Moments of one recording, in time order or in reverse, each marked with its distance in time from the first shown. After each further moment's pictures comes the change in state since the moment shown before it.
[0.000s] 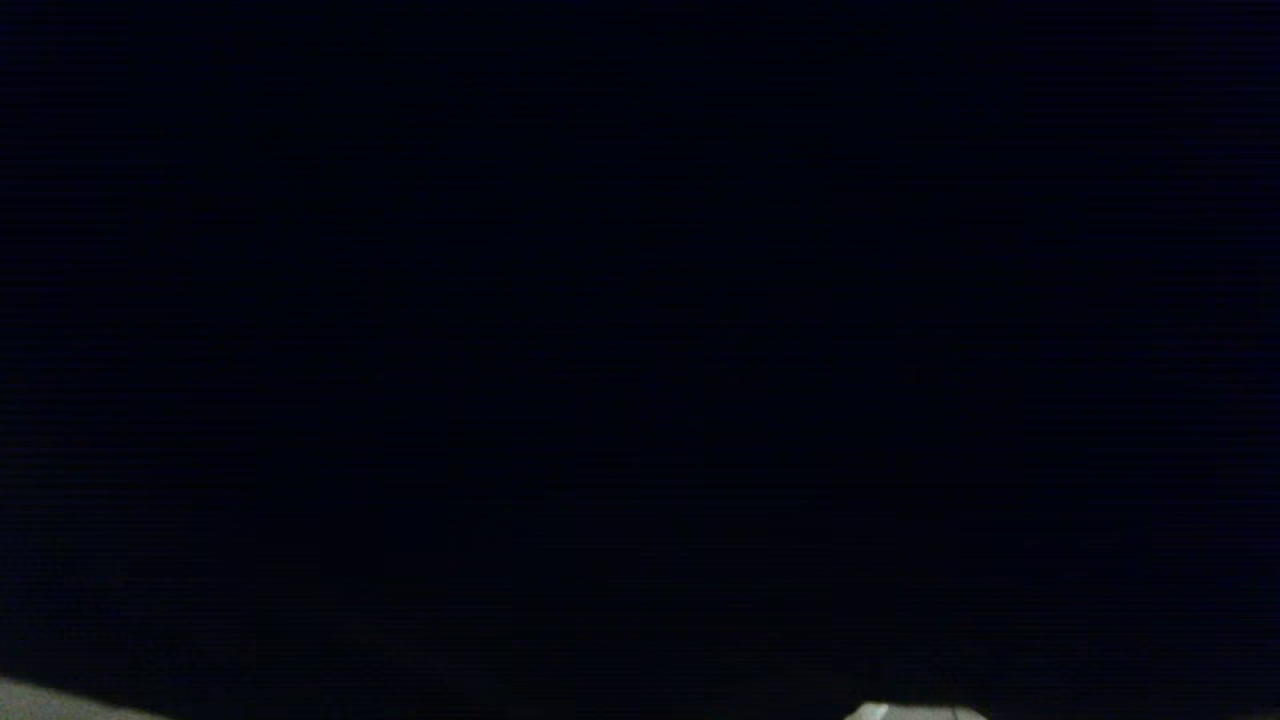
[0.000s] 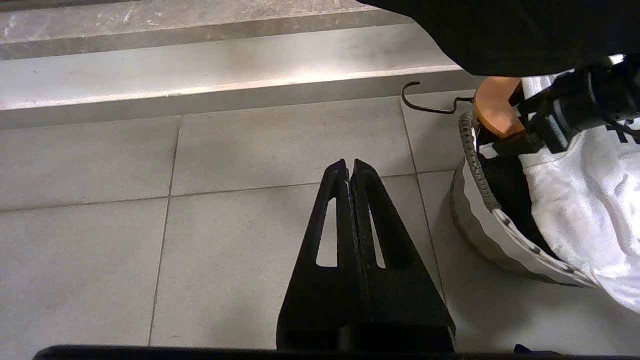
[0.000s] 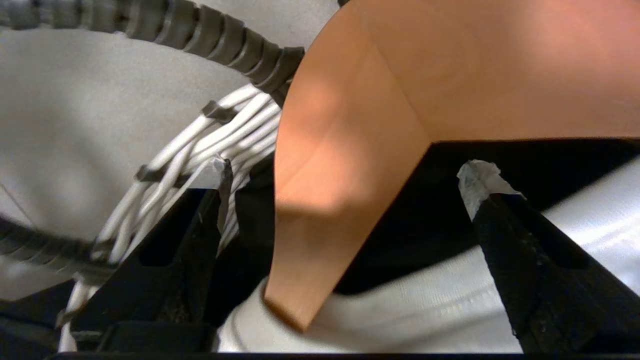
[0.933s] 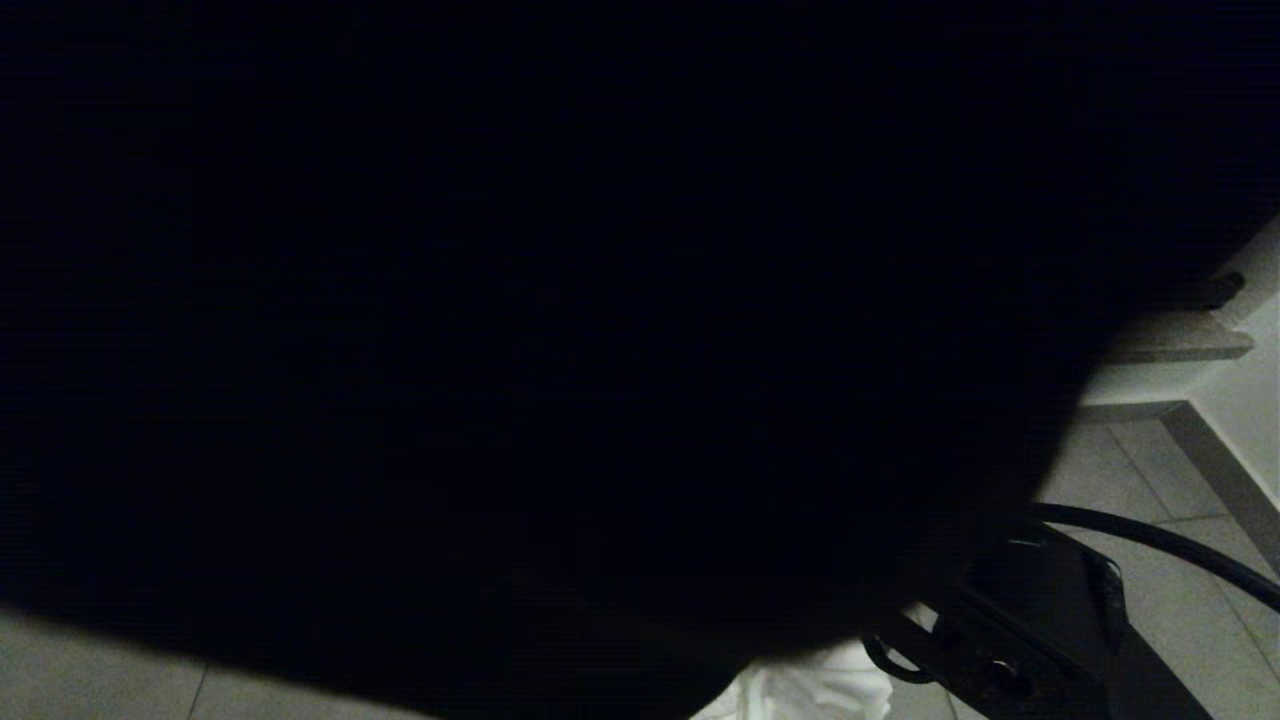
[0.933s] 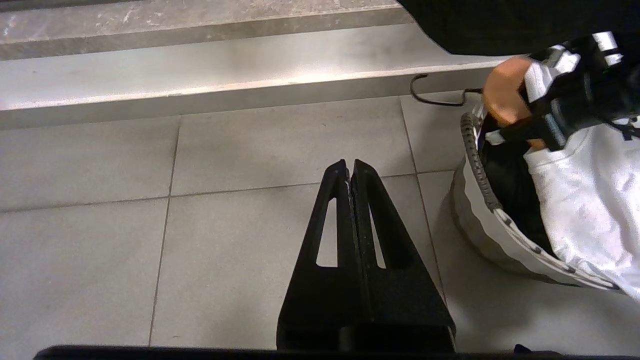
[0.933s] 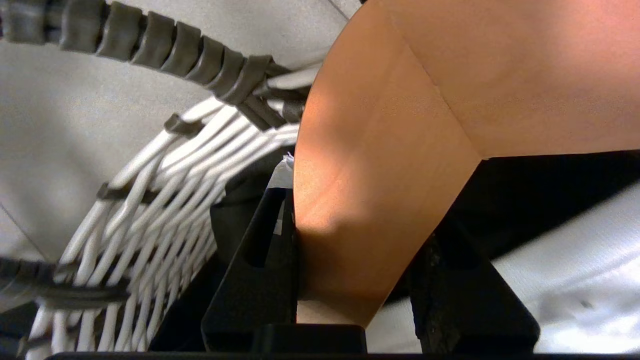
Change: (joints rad) left arm 0.000 0.000 0.000 0.000 0.000 0.000; right arm -0.017 0.009 -0.008 0.001 -0.016 -0.005
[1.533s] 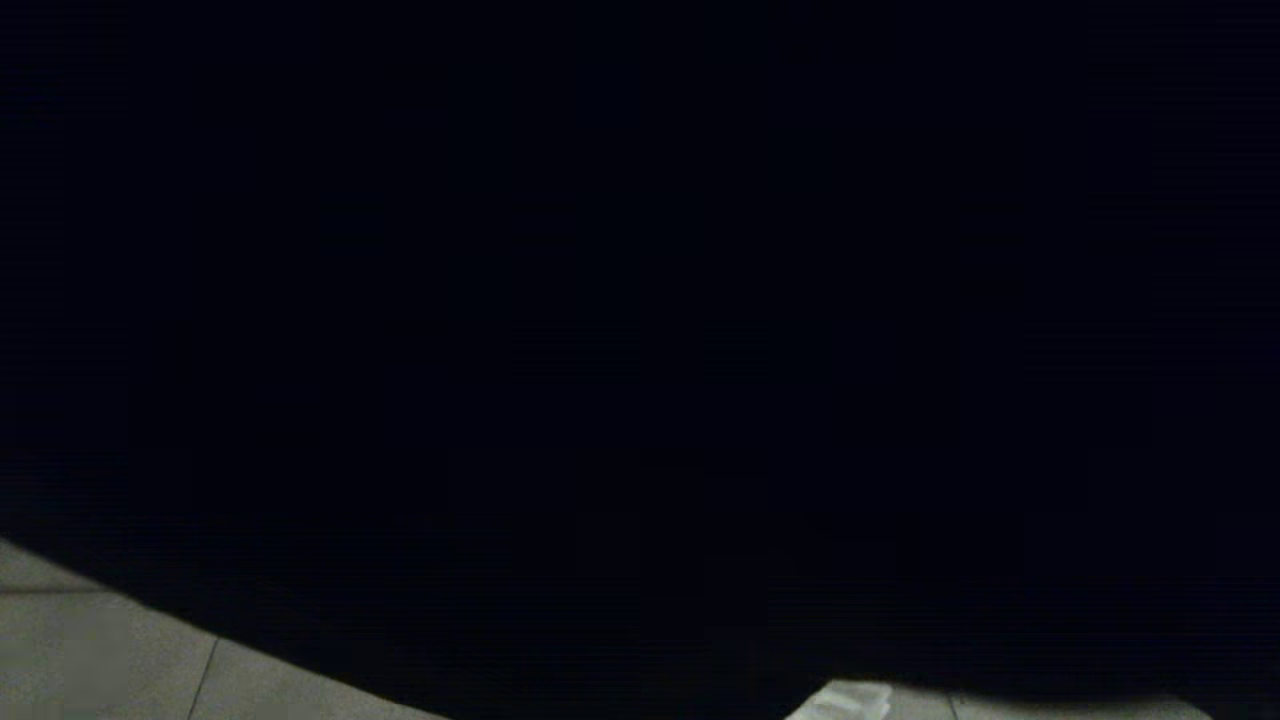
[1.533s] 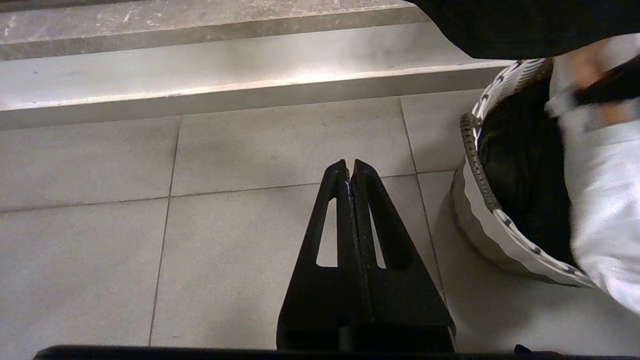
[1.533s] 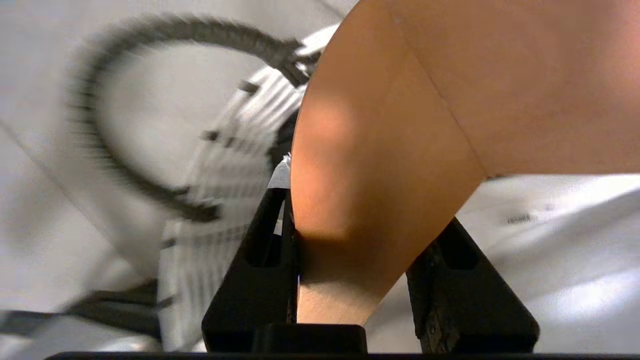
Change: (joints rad) left arm 0.000 0.000 0.000 0.000 0.000 0.000; right arm 0.015 -0.317 0.386 -0.138 0.004 0.201
